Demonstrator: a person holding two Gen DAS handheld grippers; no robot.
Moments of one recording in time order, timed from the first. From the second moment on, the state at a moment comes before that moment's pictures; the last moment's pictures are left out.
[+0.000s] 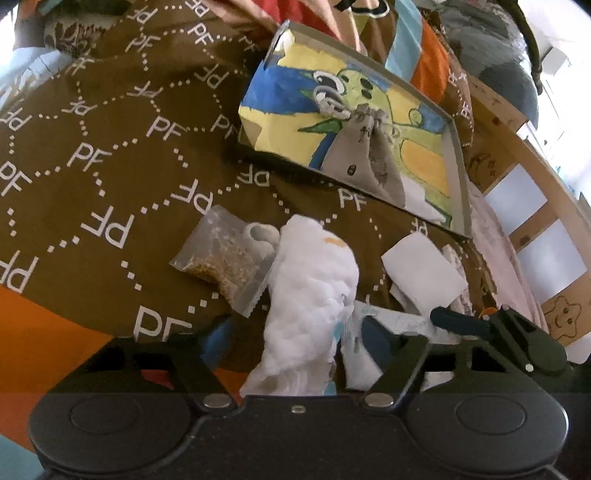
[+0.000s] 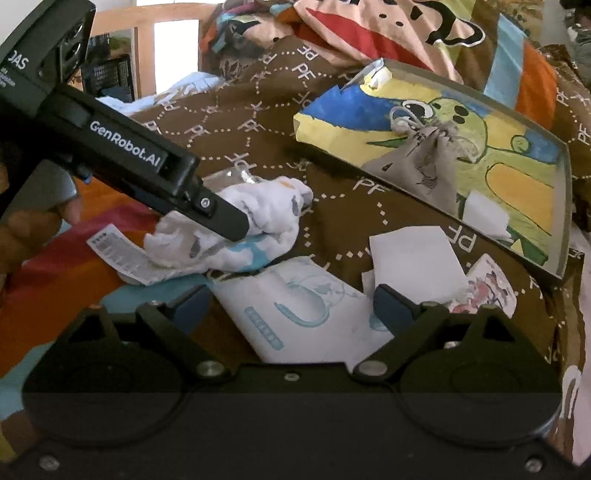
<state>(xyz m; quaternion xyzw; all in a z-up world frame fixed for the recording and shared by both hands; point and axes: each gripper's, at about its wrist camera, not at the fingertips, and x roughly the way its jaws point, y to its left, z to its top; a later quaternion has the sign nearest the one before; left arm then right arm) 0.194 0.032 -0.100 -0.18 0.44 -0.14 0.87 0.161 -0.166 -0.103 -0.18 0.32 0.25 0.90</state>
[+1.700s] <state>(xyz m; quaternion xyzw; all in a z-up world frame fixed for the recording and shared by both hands) 0.109 0.028 -0.041 -0.17 0.36 -0.13 0.91 0.123 -0.206 -0.059 -0.10 0.29 0.19 0.93</state>
